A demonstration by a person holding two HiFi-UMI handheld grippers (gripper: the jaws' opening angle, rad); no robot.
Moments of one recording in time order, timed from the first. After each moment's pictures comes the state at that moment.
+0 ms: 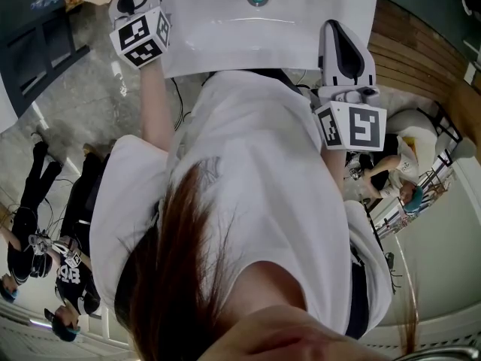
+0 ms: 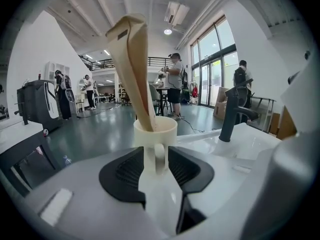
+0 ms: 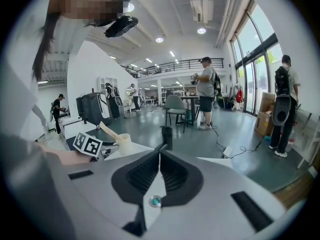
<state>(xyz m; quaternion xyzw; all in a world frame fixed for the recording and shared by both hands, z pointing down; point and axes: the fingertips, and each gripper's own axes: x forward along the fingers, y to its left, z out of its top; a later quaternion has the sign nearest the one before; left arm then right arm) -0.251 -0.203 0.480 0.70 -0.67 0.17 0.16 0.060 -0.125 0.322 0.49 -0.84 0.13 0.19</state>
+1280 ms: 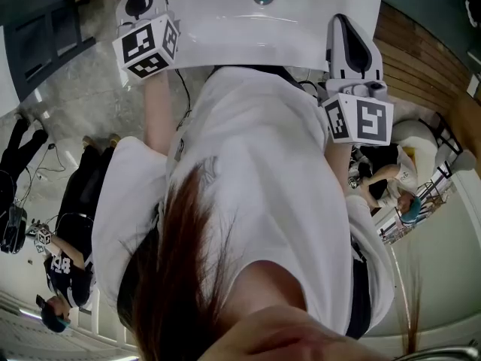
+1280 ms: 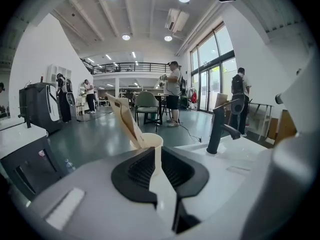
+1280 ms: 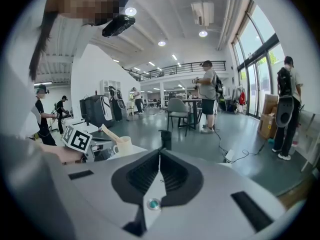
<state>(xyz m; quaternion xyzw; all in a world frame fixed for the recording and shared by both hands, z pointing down) -0.235 -0.171 0.426 0.71 -0.68 0.14 0.15 0.065 -0.126 0.315 0.48 -0.85 0.11 0.18</state>
